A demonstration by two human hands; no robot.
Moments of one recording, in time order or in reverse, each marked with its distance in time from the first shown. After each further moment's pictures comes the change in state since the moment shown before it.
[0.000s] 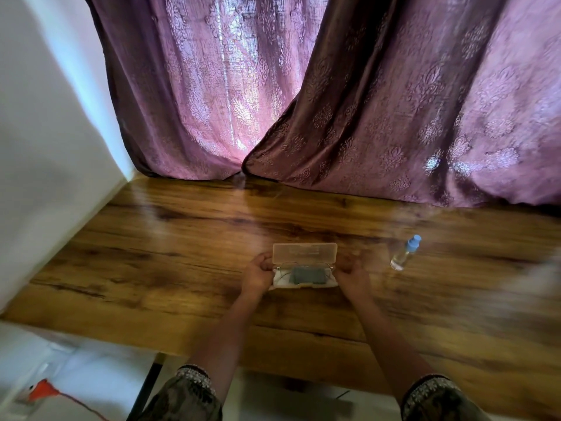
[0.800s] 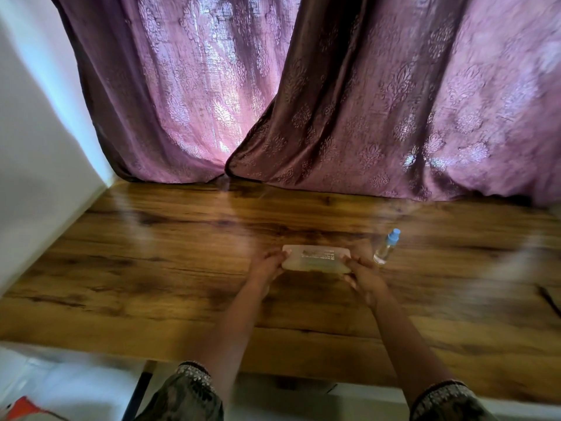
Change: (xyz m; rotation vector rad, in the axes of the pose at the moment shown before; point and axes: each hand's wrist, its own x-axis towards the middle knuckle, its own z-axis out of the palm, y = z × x) left_hand -0.021 0.032 0.032 -0.396 -0.166 -0.075; right_hand 0.002 0.015 -0.049 0.800 -0.125 0.205
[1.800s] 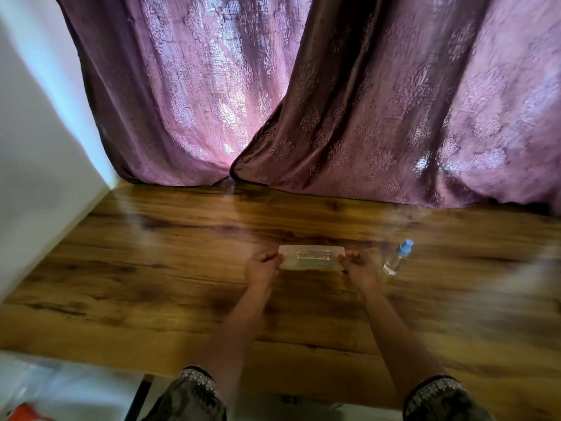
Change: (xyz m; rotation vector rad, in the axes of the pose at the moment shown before) left_hand 0.025 0.004 -0.005 0.007 0.213 0.038; right_hand 0.021 -0.008 0.034 -0.156 0.114 -0.106
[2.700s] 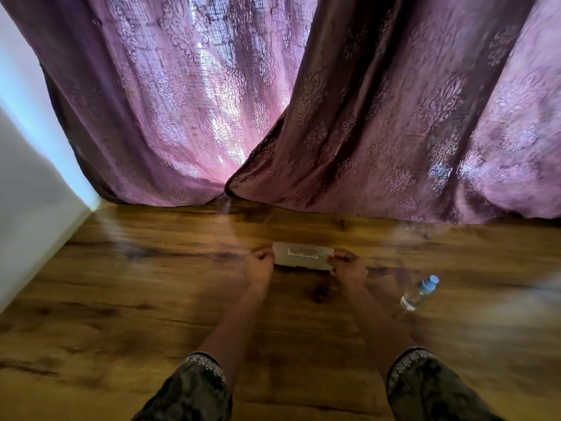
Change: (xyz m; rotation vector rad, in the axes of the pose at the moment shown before) left_hand 0.087 0.042 0.023 0.266 0.062 0.055; right_hand 0.097 -0.009 0.066 -0.259 0.163 0.081
